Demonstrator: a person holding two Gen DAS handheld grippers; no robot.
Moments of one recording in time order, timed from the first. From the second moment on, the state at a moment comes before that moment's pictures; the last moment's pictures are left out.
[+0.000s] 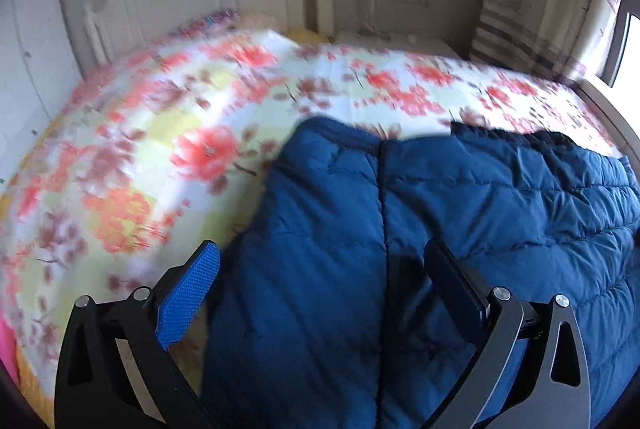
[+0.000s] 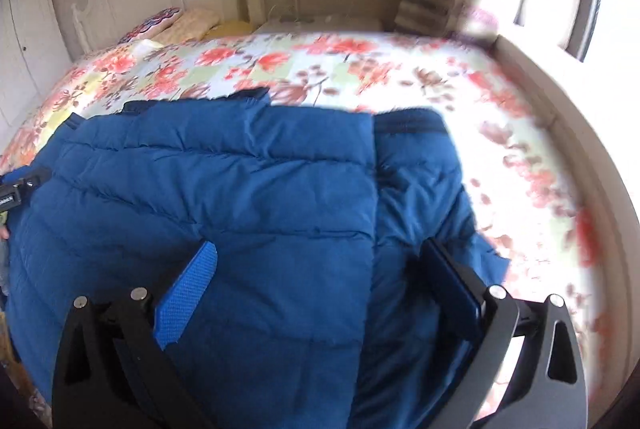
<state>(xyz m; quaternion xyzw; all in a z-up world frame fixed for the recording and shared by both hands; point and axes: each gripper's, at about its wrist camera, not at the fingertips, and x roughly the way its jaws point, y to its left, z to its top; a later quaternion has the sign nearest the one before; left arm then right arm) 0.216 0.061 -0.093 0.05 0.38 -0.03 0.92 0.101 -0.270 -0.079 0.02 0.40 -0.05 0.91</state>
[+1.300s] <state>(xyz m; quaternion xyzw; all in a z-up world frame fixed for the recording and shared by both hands) 0.161 -0.033 -0.119 0.14 0.37 -0.17 0.90 -0.071 -0.299 -0.075 0.13 0.27 0.05 0.95</state>
